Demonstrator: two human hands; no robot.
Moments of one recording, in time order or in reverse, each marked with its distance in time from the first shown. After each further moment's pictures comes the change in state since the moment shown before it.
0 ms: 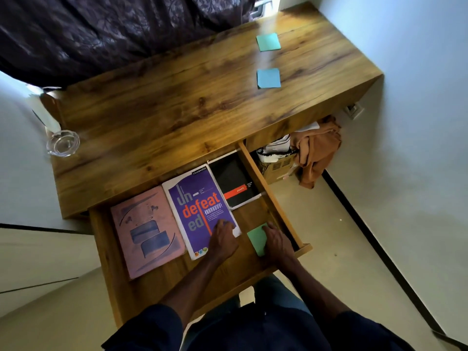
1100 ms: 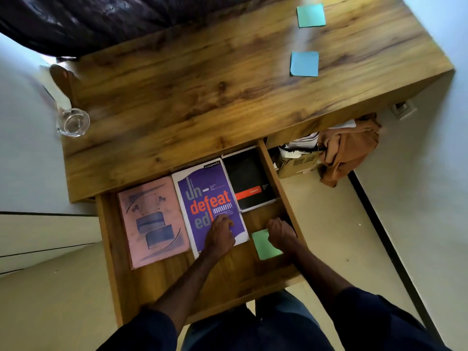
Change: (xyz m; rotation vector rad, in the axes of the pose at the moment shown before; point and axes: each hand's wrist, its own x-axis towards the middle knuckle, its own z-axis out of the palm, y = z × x) left_hand 0.028 -0.023 -0.010 -0.147 0.025 -0.156; right_hand 0.116 0.034 0.017 -0.273 -0.159 -0.287
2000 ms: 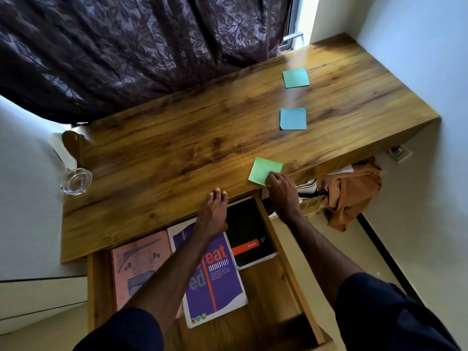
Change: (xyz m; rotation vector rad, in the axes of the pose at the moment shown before) left_hand 0.148 0.097 -0.143 0.638 0.026 0.128; right_hand 0.135 0.062 -0.209 0.164 0.801 0.058
